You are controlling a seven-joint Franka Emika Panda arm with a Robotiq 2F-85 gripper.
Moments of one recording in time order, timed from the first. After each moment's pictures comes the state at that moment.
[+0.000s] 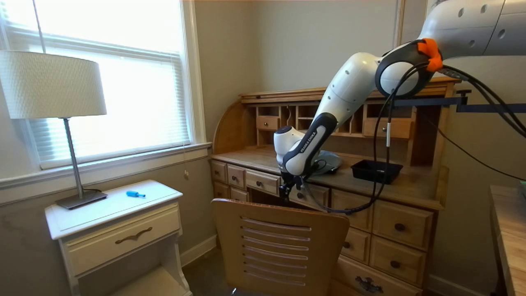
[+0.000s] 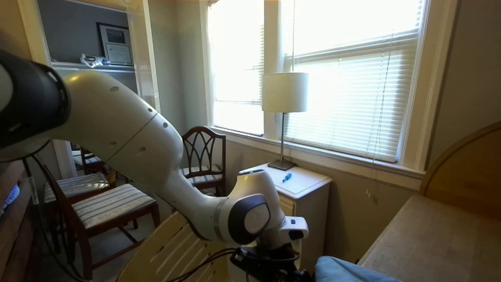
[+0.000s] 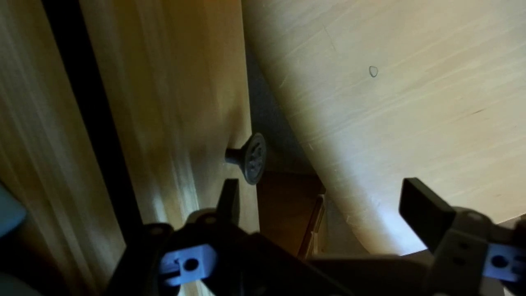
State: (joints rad) arm 0.10 1.42 -0.31 -1.05 -0.14 2.57 0.20
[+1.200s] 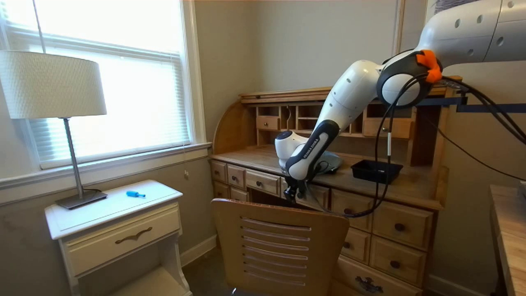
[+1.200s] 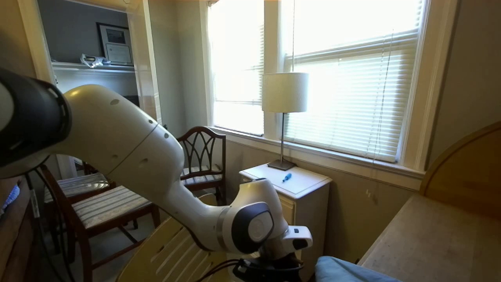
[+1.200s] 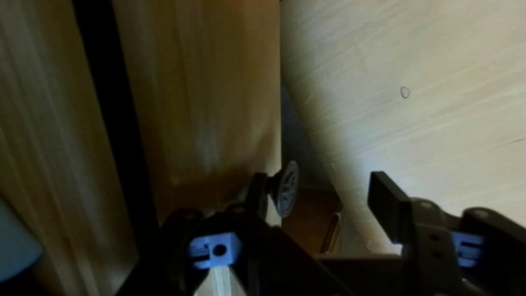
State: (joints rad) arm 0.09 1.48 -0.35 -0.98 -0.16 2.53 0.20
